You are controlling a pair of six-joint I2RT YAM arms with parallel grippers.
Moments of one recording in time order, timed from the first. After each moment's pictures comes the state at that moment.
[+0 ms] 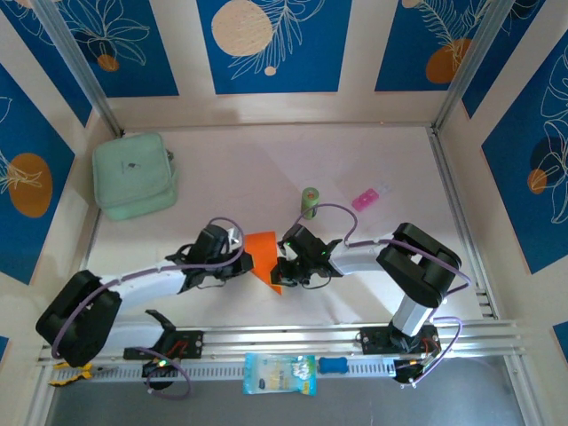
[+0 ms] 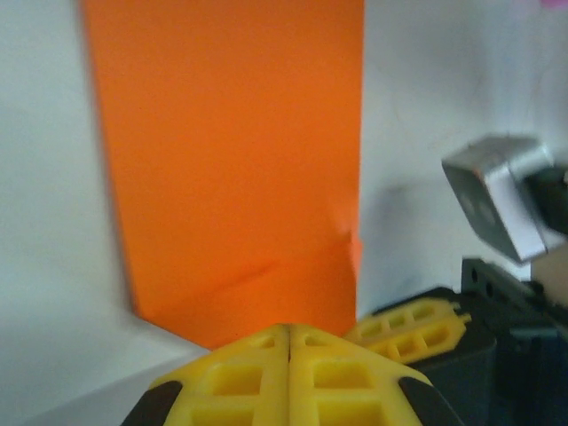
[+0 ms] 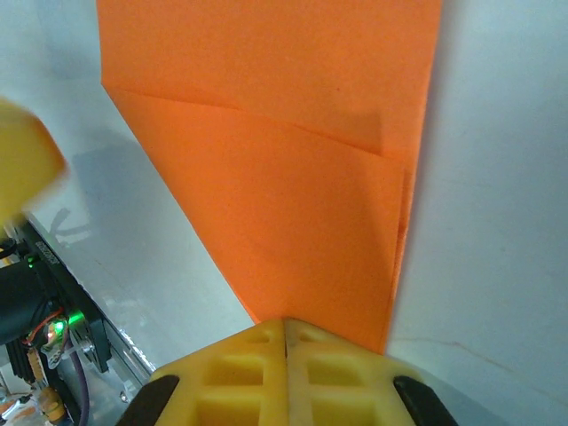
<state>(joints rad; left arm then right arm) -0.67 1.26 0.40 0.04 0.33 -0.92 0.89 1.69 0.69 0.01 -0.47 0.93</state>
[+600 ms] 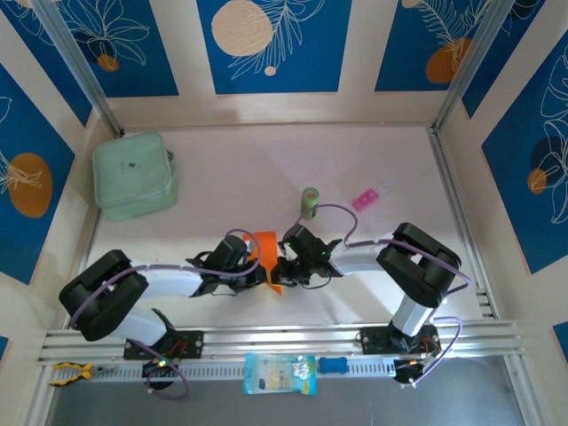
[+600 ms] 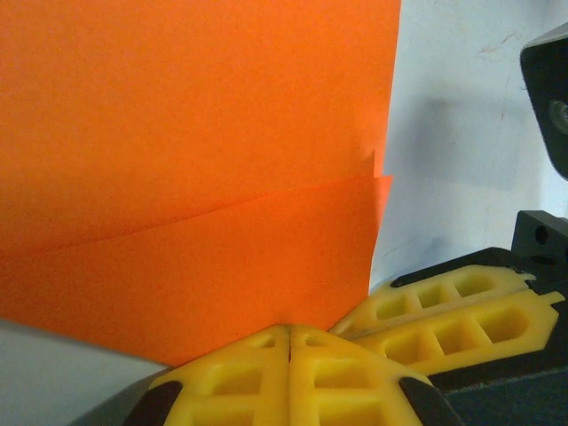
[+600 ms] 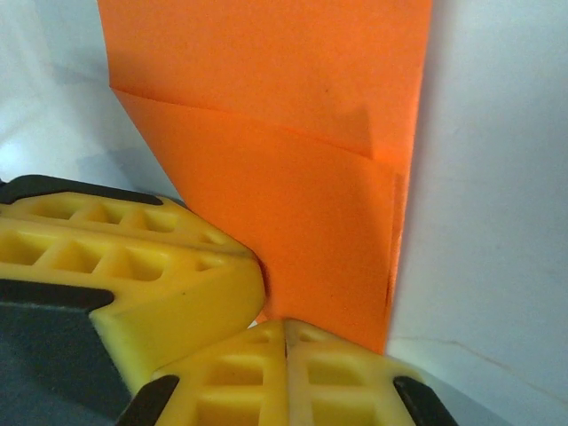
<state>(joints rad) -0.80 1.43 0.40 0.18 0.32 -1.05 0.89 1.69 0.69 0.02 -0.47 0.95</state>
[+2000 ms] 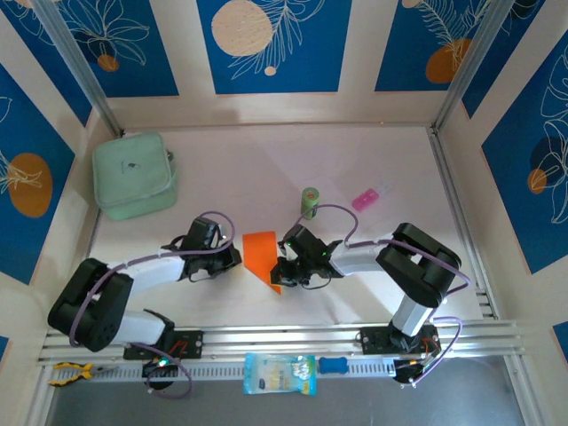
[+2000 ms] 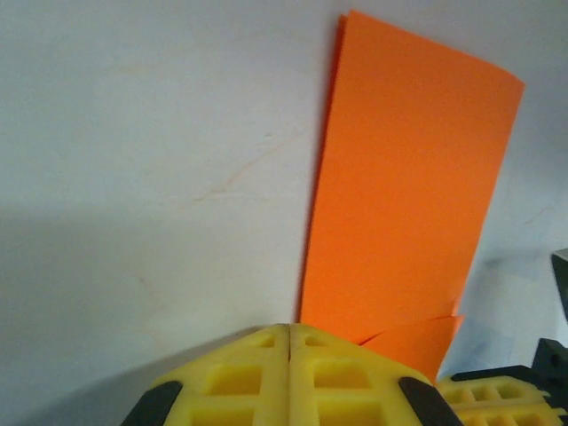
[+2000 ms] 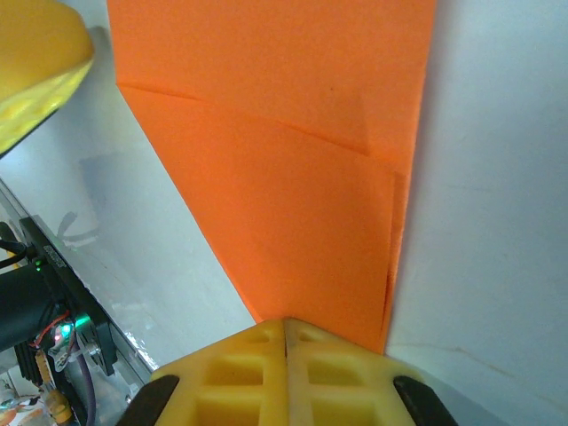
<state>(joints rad) -0.46 1.34 0.45 -0.07 0.37 -0.86 0.89 1.69 0.68 0.04 -0.47 0.95</state>
